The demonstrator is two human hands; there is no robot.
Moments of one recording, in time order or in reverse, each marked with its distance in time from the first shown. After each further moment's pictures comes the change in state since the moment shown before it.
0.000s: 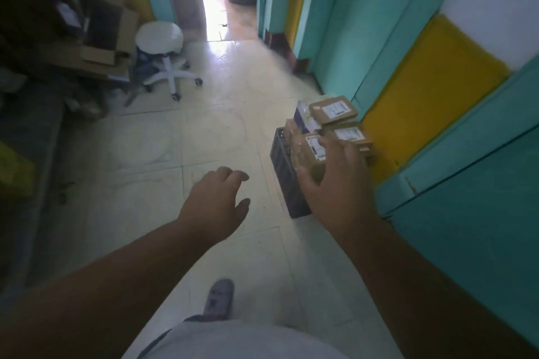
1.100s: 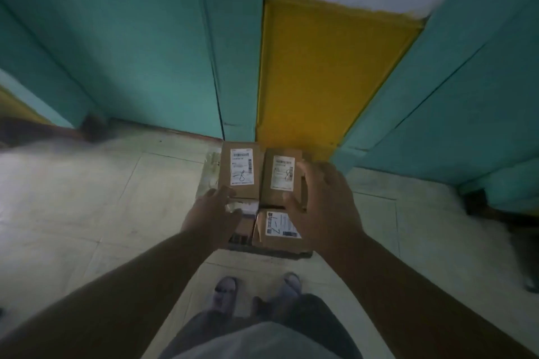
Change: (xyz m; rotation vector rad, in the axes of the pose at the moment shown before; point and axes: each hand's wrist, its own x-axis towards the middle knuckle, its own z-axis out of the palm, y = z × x) left_hand 0.657 0.054 0.102 0.013 -0.717 0.647; right_hand 0.427 0.097 0.135 -0.110 0.266 0.960
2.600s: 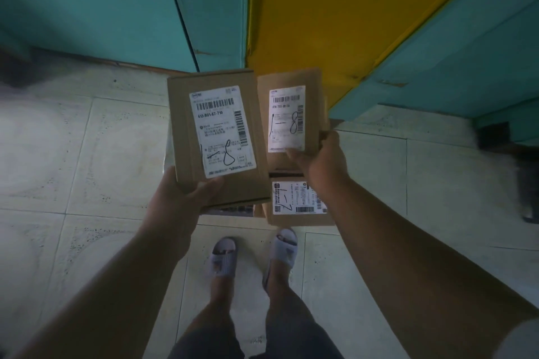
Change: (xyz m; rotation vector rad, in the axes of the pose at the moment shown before) left_hand 0.091 -0.081 0.054 -1.089 -0.161 -0.261; right_hand 0.110 0.090 0.203 0.536 -0.158 0.742
